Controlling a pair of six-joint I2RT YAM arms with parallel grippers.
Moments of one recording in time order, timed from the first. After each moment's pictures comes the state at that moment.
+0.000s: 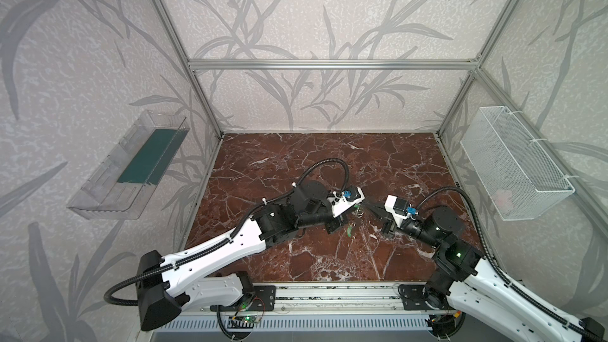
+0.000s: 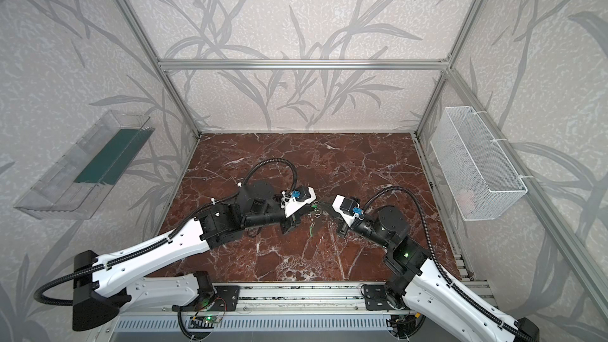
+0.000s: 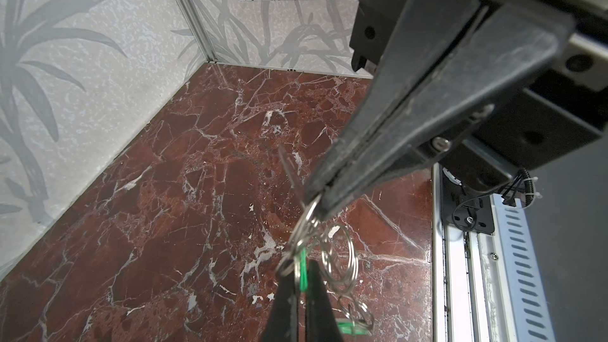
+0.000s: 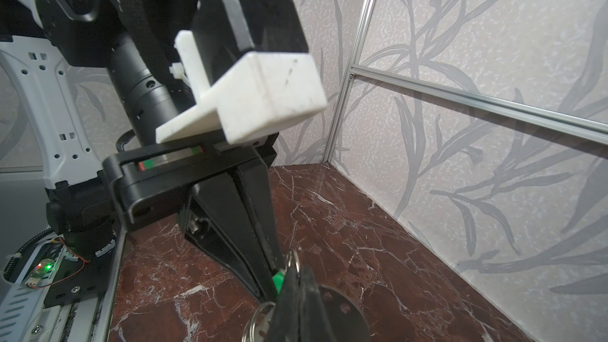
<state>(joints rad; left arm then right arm) -1.00 1.17 1.03 -0.30 0.17 0.21 0.75 0.62 0.50 0.18 -0.34 -0.17</state>
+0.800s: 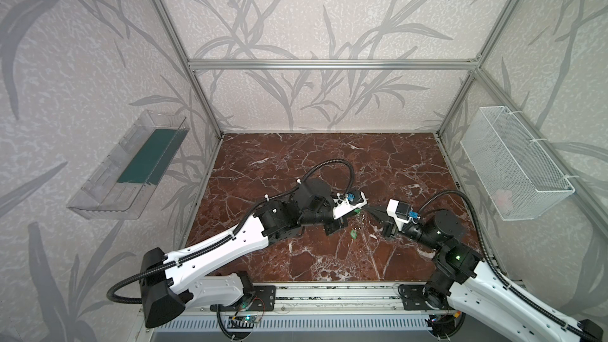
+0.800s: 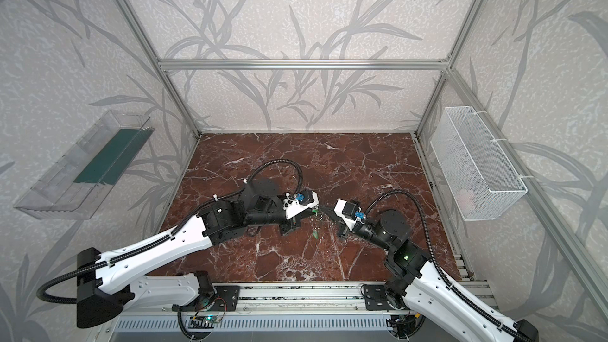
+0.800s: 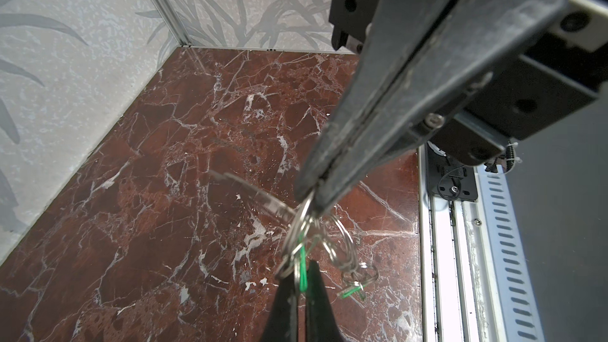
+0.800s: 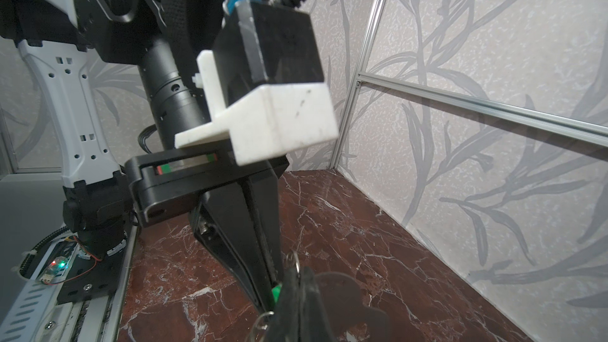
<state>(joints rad) -0.99 1.20 1.07 -0.41 0.25 0.28 0.74 0.59 0.45 0.24 -0.39 -0.16</state>
